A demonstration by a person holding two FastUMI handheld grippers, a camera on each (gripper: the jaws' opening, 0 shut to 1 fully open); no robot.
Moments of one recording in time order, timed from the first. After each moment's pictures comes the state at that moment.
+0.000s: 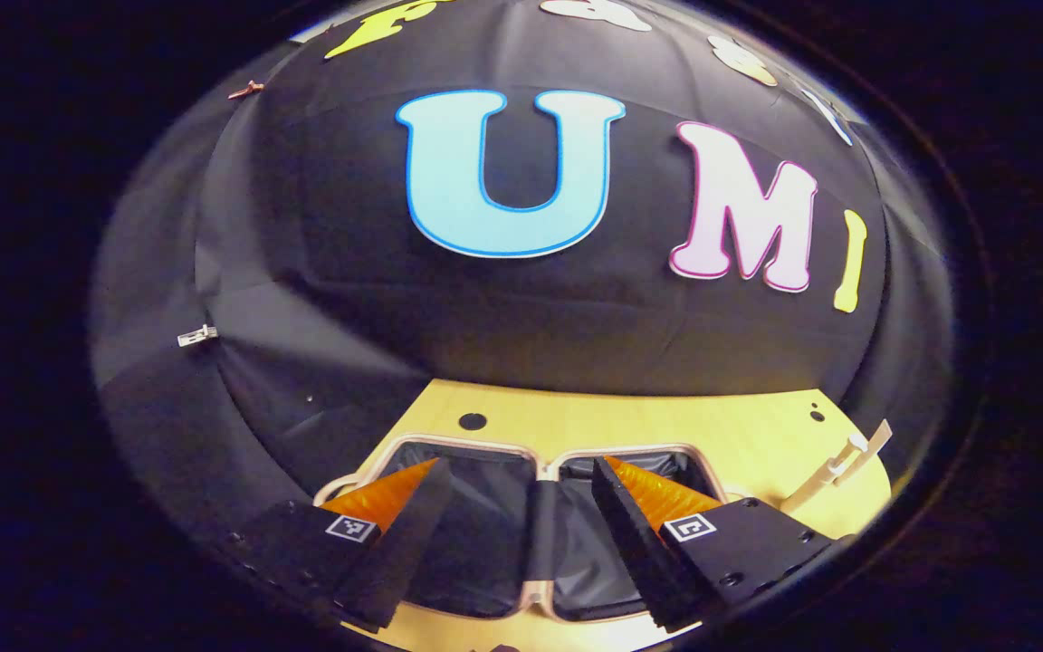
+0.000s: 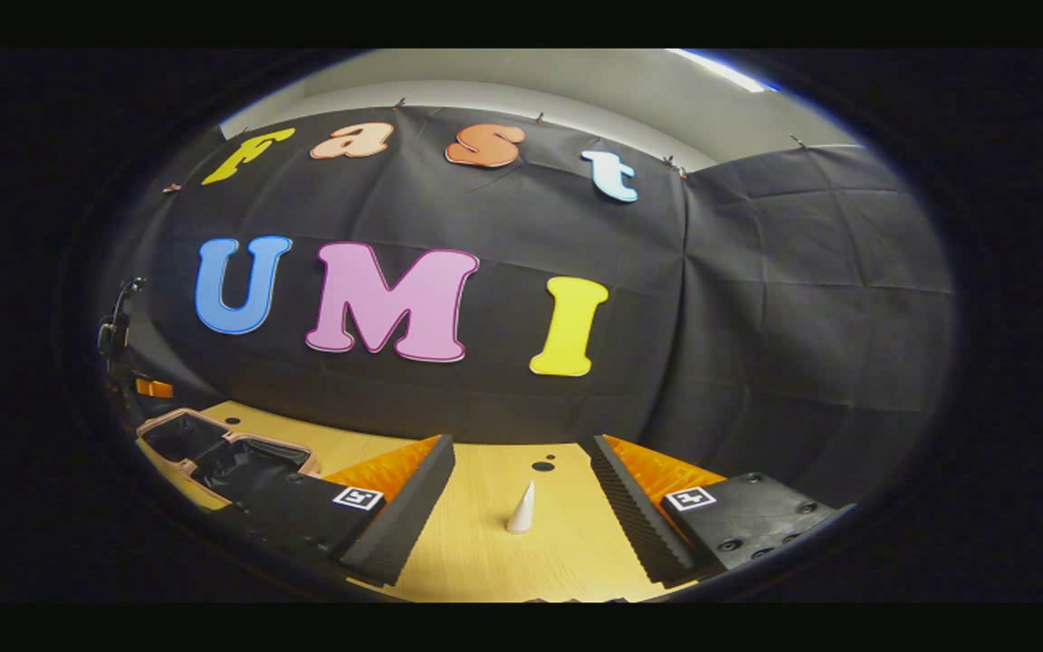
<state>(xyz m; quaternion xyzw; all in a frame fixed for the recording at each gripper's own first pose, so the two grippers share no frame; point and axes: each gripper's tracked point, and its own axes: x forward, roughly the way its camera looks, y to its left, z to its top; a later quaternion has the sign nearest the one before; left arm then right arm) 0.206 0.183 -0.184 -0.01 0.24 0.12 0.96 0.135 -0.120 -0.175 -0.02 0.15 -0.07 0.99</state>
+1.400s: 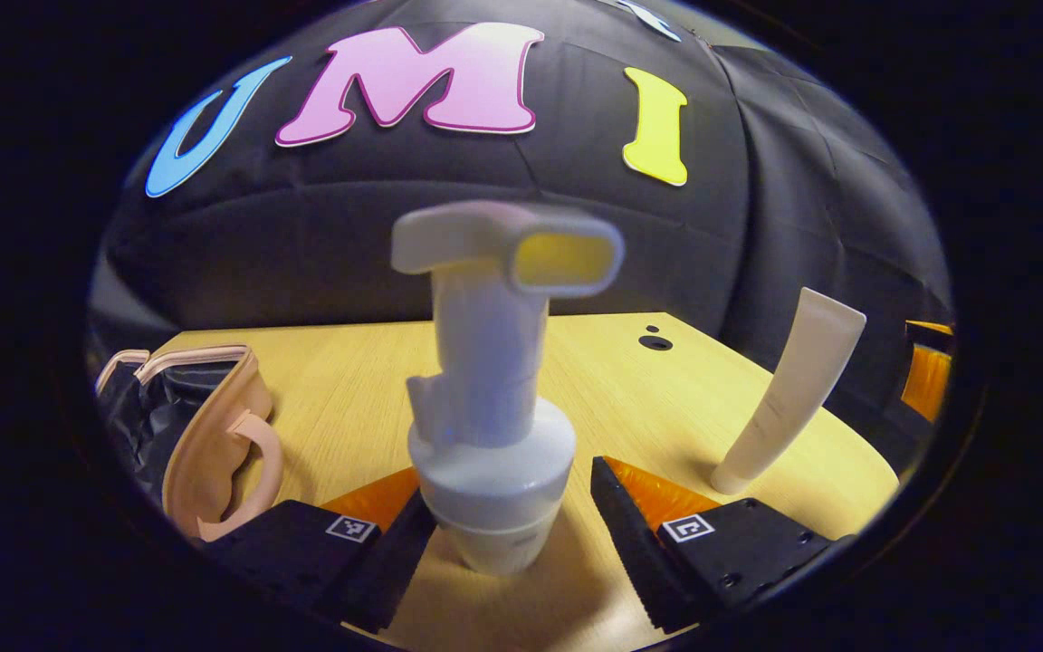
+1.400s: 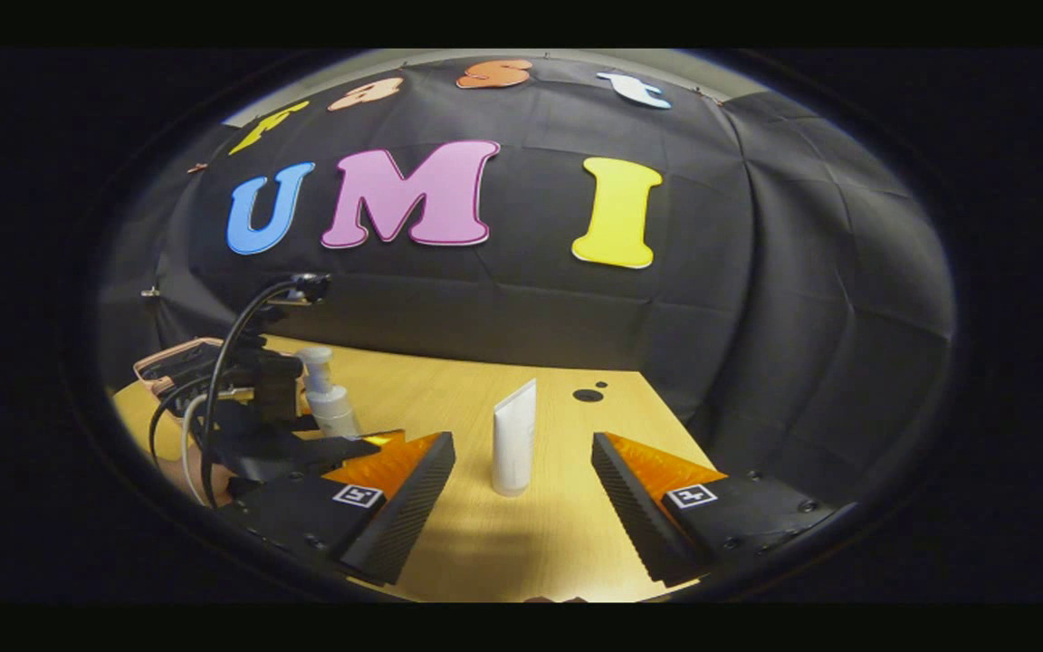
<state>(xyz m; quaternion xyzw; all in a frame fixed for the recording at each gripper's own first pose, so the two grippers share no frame) 0.311 -0.212 -0.433 0.01 0.28 -0.06 0.96 0.159 -0.164 -0.398 0.01 0.25 0.04 0.97</state>
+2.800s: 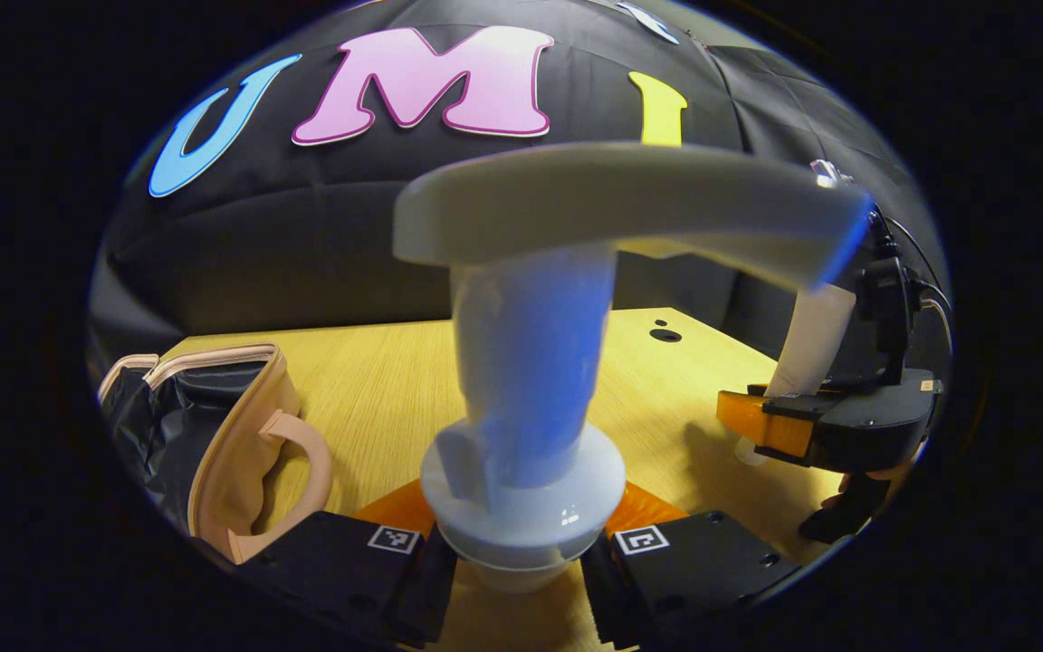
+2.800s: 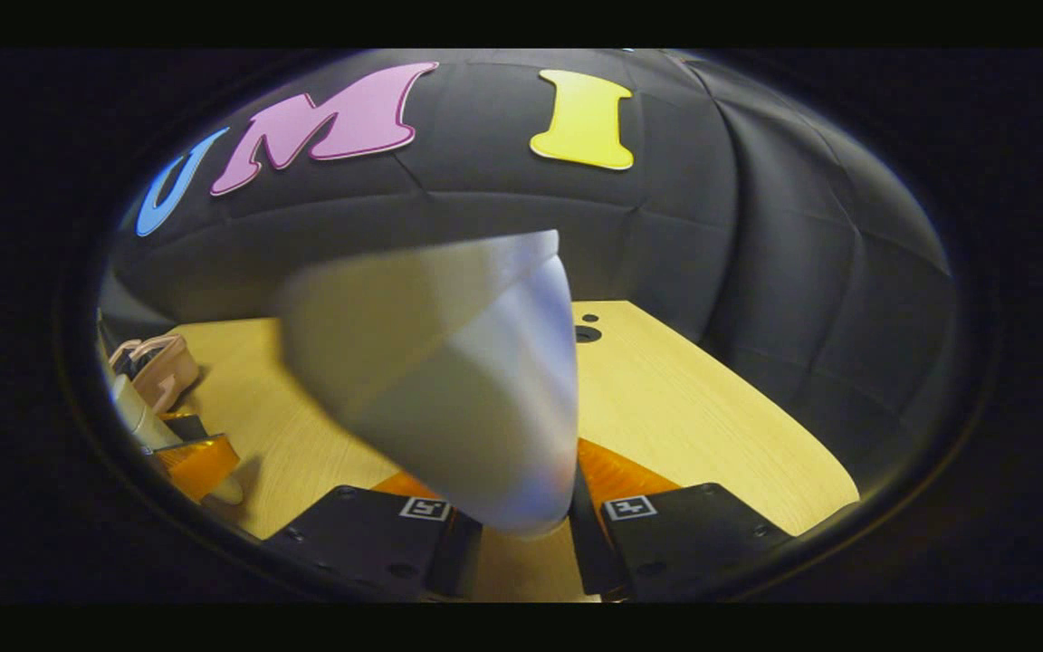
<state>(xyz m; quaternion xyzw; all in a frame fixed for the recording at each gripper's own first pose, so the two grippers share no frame) 0.286 -0.176 -0.429 0.01 0.28 -0.06 0.96 0.234 -0.157 -0.541 0.04 0.35 -0.06 0.94</state>
